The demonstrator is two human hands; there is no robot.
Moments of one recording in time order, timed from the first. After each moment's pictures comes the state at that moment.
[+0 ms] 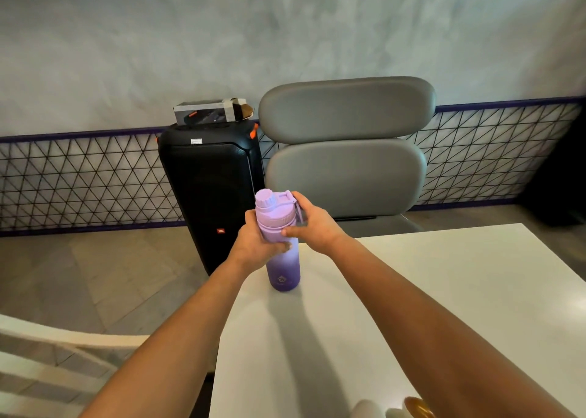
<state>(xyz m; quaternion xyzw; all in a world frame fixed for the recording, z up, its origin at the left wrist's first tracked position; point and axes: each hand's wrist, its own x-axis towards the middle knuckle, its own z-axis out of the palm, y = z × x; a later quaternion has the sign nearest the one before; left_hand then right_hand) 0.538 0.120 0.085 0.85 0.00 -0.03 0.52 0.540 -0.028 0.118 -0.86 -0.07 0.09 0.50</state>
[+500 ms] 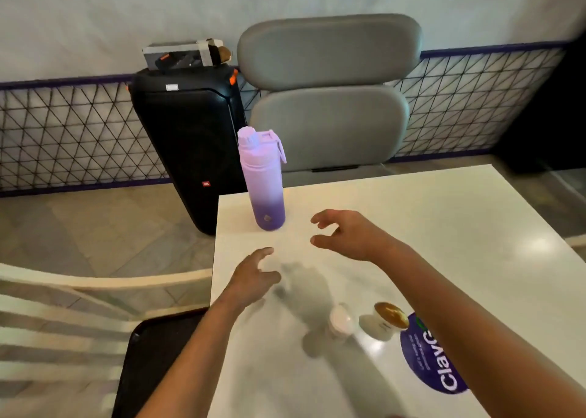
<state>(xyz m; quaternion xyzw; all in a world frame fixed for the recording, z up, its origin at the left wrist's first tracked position) 0.401 0.118 0.030 0.84 0.09 -0.22 0.49 0.415 -0.084 0.106 -0.92 -0.02 0.16 0.36</state>
